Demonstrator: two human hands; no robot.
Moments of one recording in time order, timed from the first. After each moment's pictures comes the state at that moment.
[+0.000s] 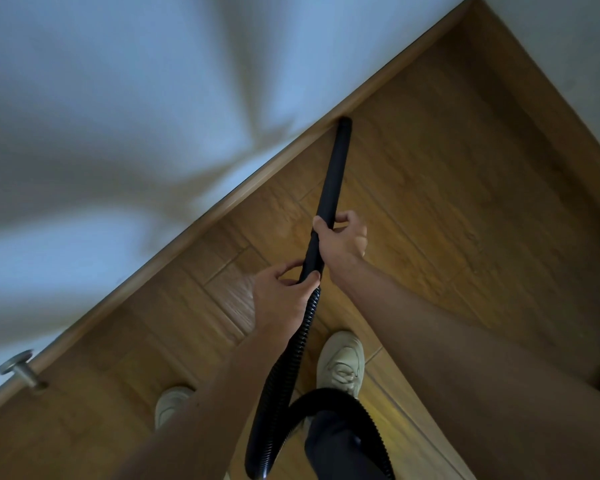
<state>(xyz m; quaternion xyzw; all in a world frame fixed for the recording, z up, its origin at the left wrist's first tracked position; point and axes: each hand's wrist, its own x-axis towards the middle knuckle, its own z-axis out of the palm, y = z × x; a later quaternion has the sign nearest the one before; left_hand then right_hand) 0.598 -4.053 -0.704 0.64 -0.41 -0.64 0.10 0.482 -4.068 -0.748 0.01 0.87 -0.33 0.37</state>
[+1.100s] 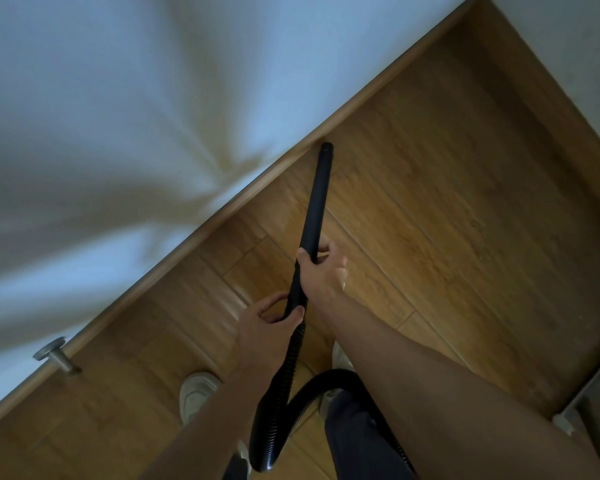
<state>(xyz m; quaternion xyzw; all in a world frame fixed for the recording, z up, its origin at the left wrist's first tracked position) 0.692 -4.034 -0.681 0.65 -0.37 -0.66 0.03 0.577 -4.045 -0.735 -0.02 0.88 -0.29 0.38</state>
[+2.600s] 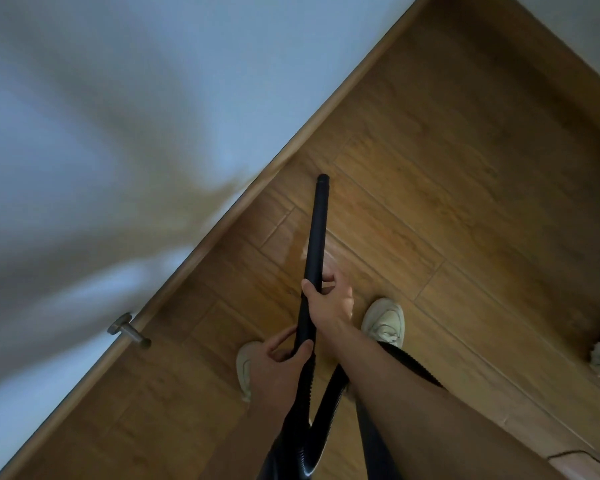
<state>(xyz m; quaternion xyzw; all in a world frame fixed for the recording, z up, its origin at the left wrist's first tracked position) 0.843 -3.971 -0.665 0.66 -0.34 -0.67 0.00 0.722 -3.971 -0.721 0.06 0.86 -0.31 0.40</state>
